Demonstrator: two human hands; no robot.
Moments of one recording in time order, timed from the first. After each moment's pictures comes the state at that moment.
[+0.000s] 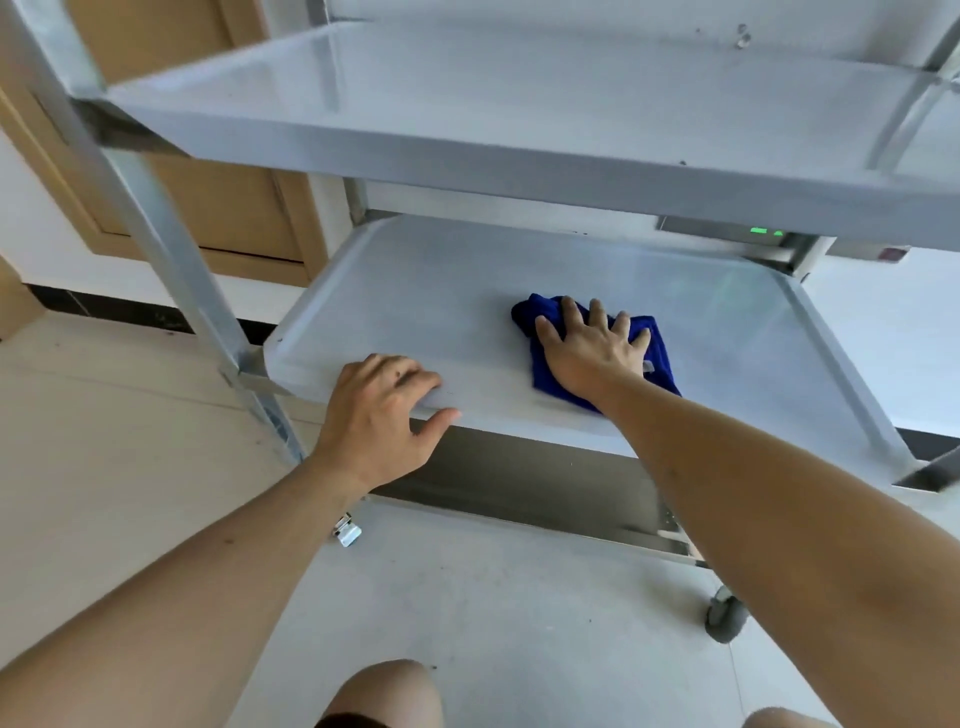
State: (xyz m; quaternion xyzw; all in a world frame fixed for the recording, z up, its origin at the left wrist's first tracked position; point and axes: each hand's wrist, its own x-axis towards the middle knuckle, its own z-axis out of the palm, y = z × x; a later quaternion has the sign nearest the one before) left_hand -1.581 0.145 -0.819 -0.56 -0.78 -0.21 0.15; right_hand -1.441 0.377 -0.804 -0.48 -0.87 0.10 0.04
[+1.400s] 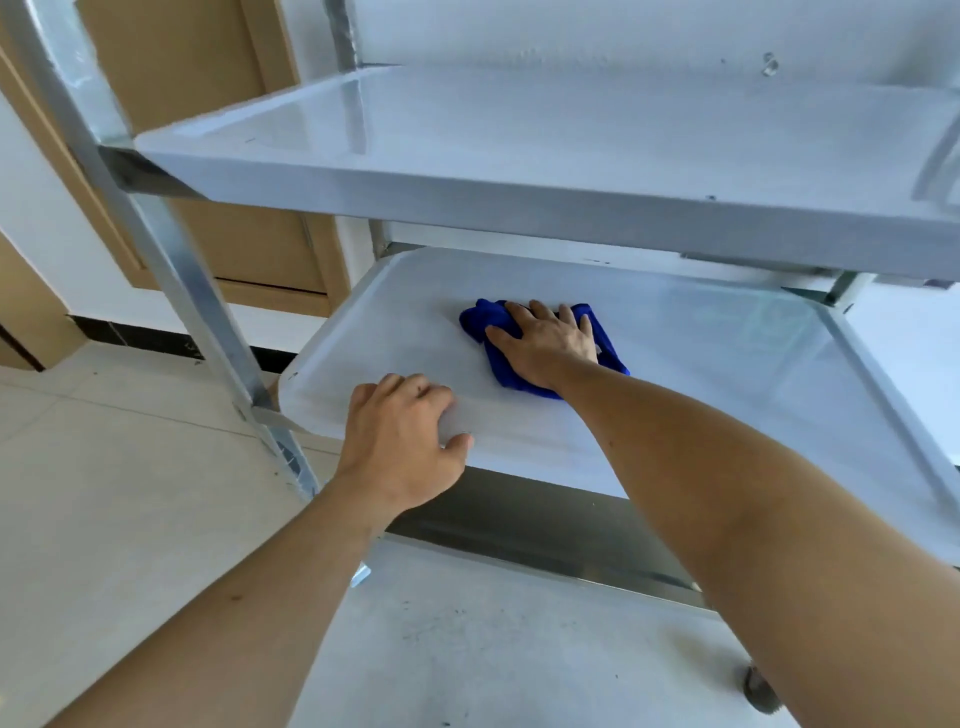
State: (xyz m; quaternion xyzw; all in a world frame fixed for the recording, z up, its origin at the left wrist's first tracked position) left_hand -1.570 0.165 -0.797 -0.51 -0.84 -0.15 0.12; right_hand -1.523 0.407 -0.813 -0.36 -0.93 0.09 0.07
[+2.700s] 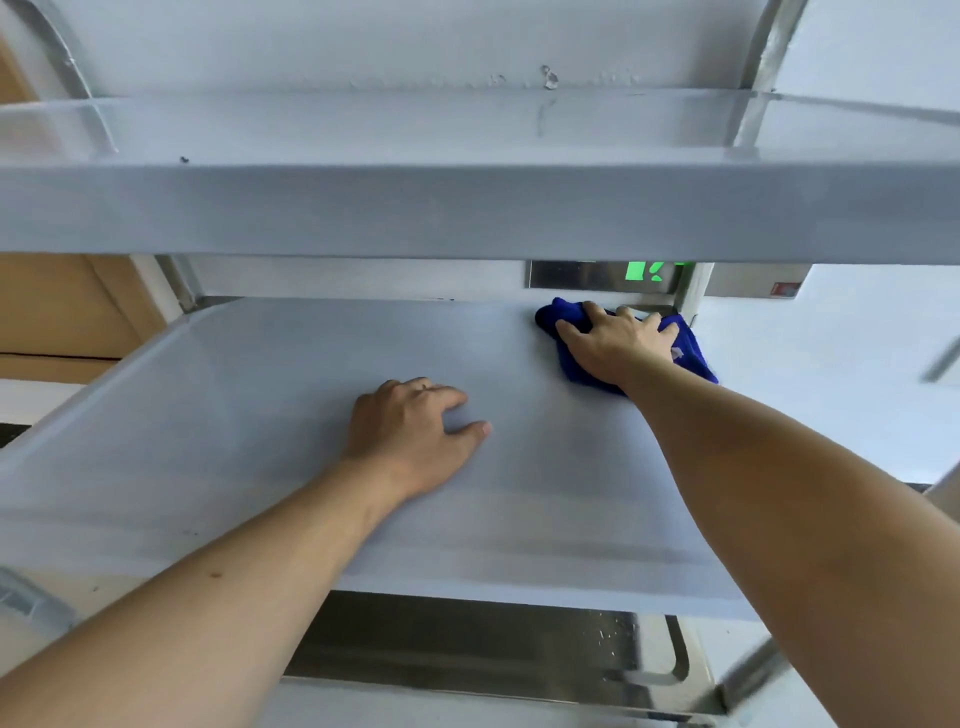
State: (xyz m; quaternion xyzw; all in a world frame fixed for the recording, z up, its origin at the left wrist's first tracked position) left_hand -1.472 0.388 -0.810 -0.51 -0.84 -0.17 0.04; right_hand -1.341 0.630 -0.809 -0.56 -0.82 0.07 0.09
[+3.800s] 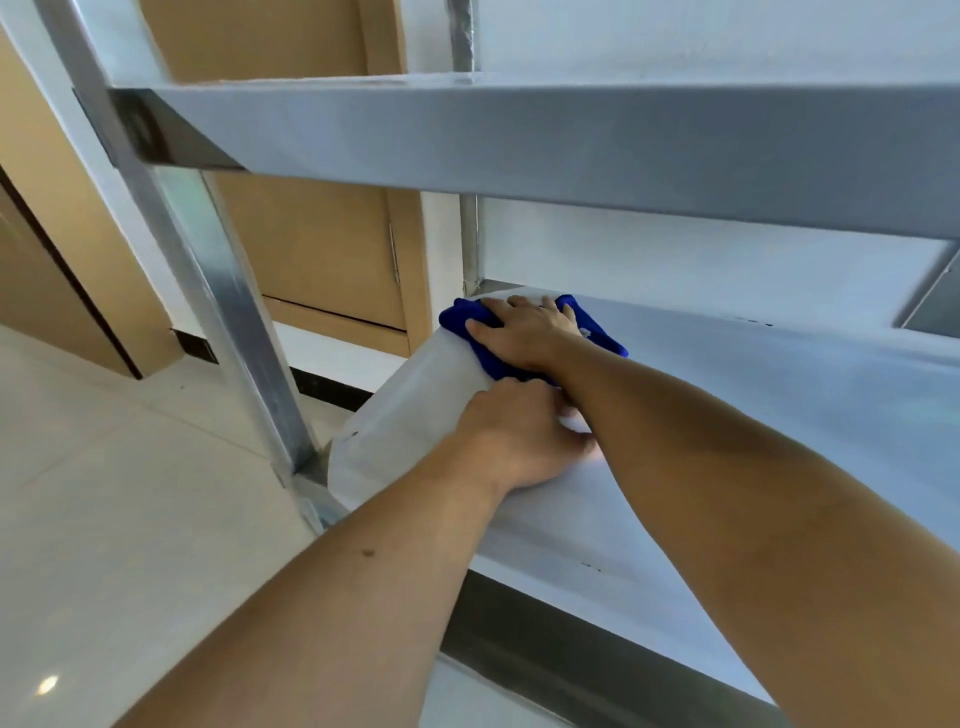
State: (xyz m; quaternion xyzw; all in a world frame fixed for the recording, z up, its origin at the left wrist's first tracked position) left_hand -1.659 0.273 -0.804 -0.48 -0.85 -0.22 -0.08; right_hand -1.728 0.420 -0.811 -0.22 -0.97 0.10 0.04
